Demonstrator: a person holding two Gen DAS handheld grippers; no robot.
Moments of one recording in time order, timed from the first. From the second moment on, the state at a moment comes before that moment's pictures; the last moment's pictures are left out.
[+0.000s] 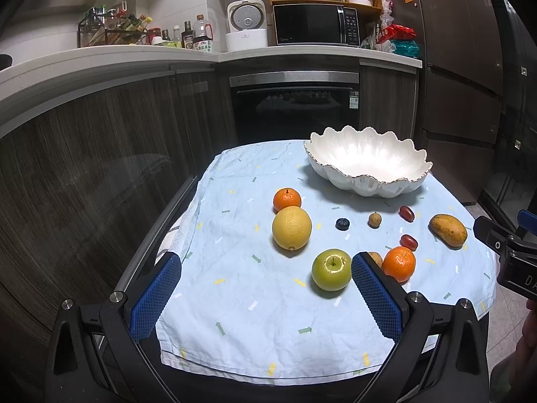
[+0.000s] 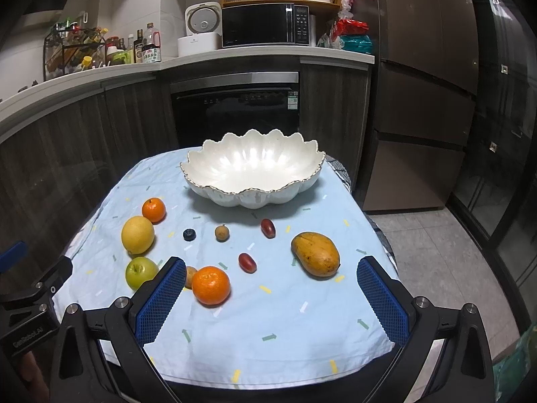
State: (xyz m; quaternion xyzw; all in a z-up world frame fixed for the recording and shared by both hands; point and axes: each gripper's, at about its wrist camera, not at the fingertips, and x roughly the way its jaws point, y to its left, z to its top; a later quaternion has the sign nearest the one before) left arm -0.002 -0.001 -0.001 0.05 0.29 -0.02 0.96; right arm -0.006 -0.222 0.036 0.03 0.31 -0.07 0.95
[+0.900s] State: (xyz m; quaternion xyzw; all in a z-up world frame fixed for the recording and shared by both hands) left arm -0.002 -0.002 -0.001 0.05 0.29 -0.02 0.96; right arm -0.005 -0.223 0.034 0.03 0.31 -0.07 0.95
